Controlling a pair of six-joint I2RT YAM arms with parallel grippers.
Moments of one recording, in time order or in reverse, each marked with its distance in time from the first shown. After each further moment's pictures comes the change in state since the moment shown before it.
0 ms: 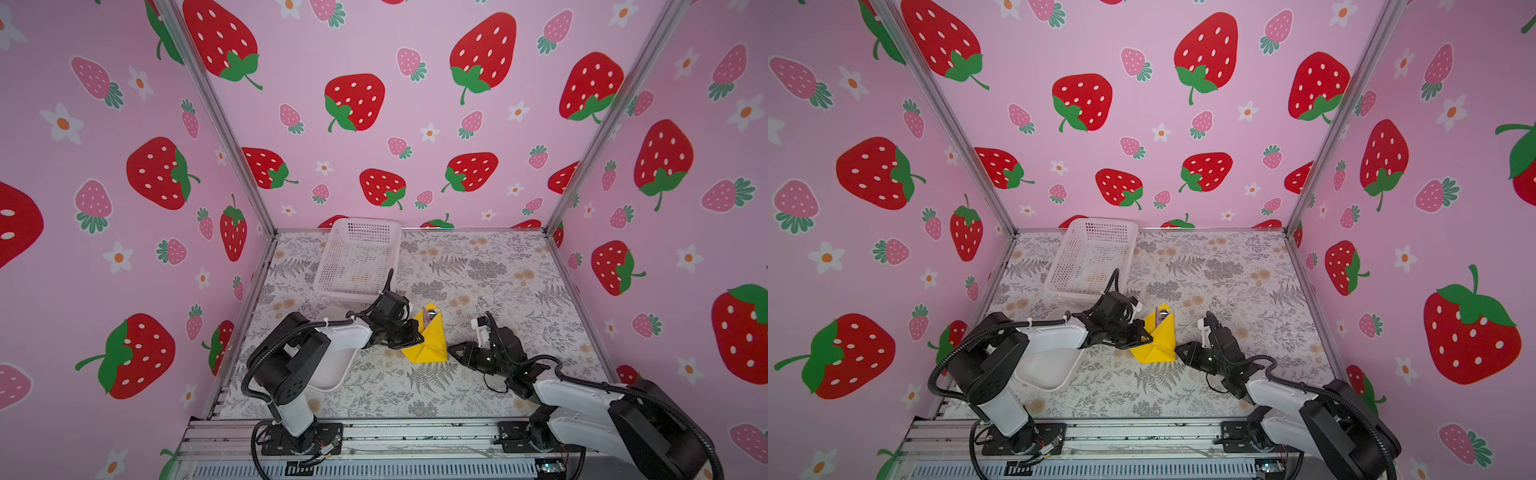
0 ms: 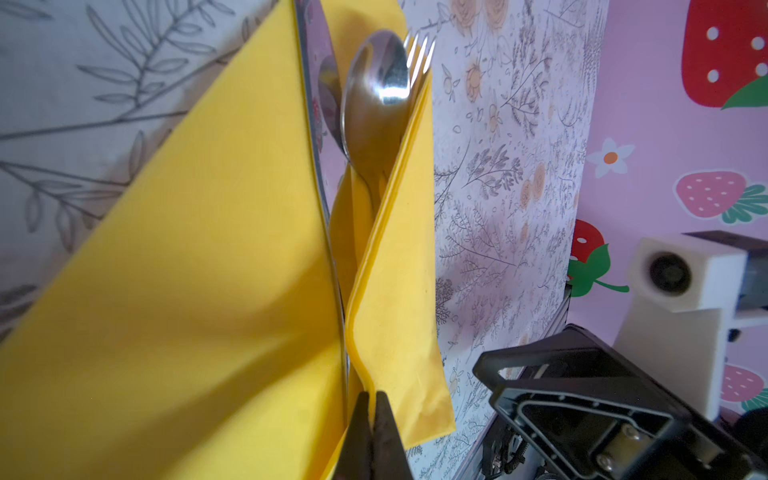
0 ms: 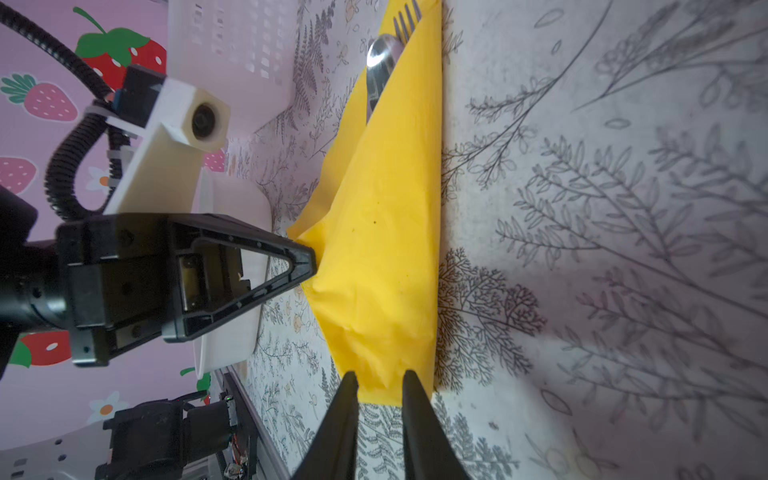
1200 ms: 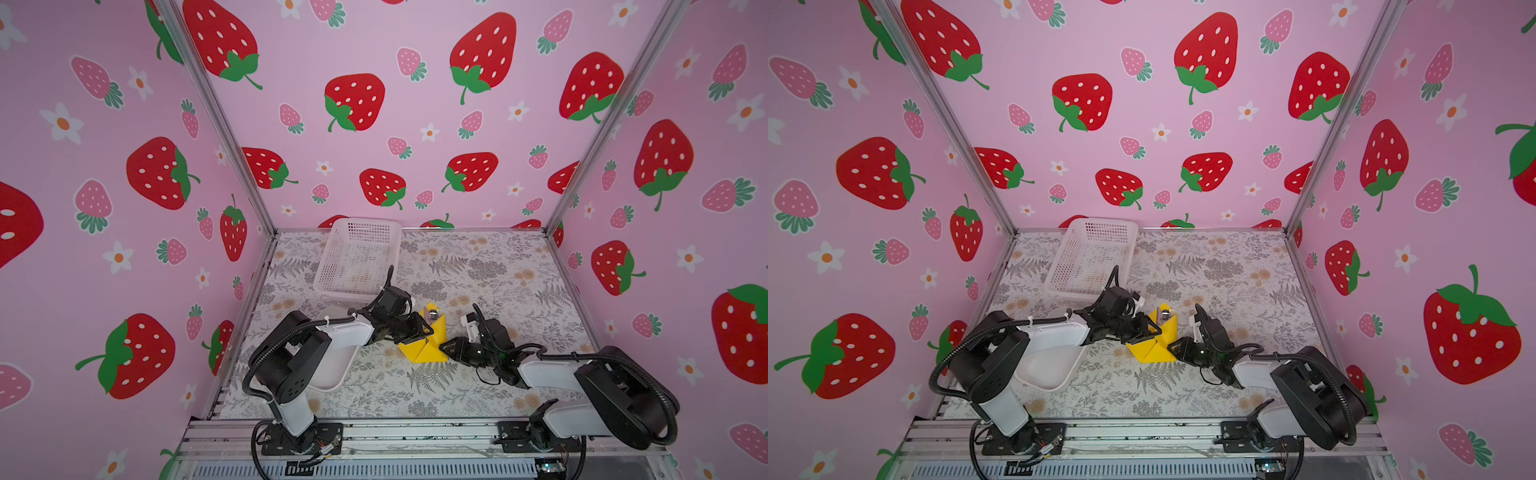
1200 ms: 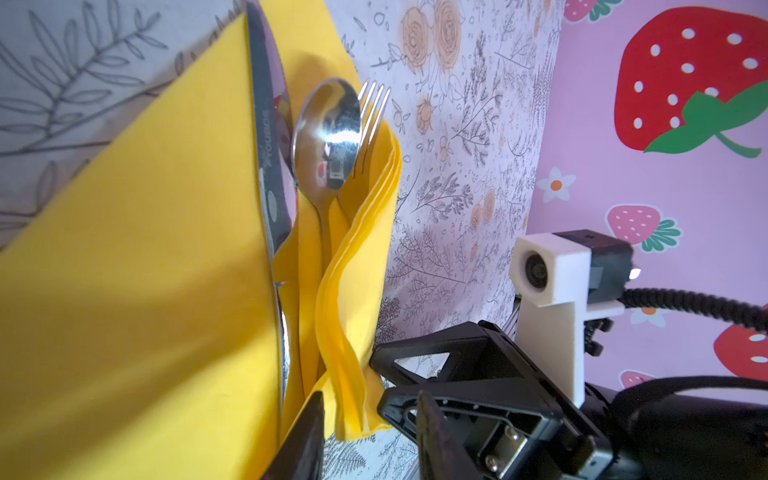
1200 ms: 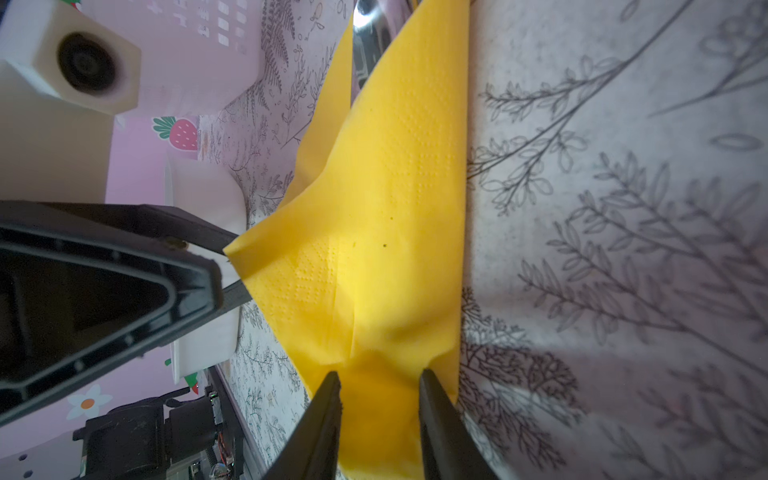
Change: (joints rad) left arm -0.002 0.019 0.043 0.050 0.039 -0.146; right arm -0.015 0.220 0.100 0.051 -0.045 -0.042
